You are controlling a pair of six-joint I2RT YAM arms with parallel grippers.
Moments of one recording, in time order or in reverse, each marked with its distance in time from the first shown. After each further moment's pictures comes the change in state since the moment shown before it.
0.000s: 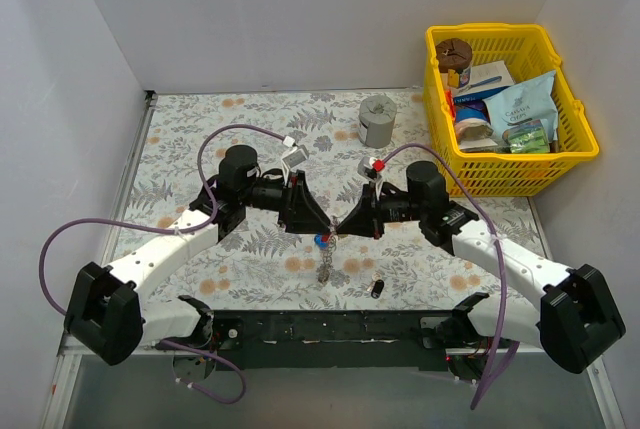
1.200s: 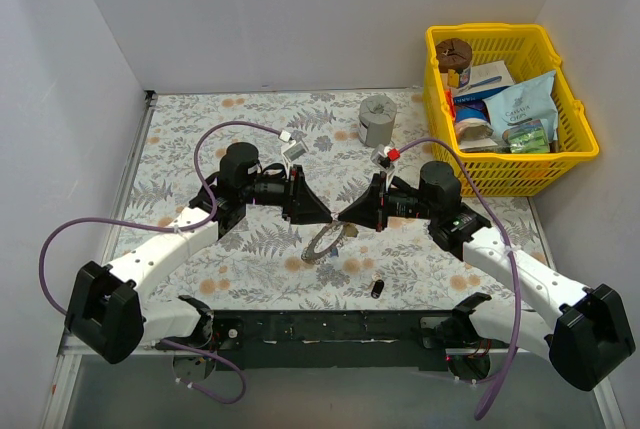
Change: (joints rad) left arm 0.000 0.023 0.029 -0.067 -0.131 0.004; right arm -0.006 -0.108 0.005 0.049 0.114 0.156
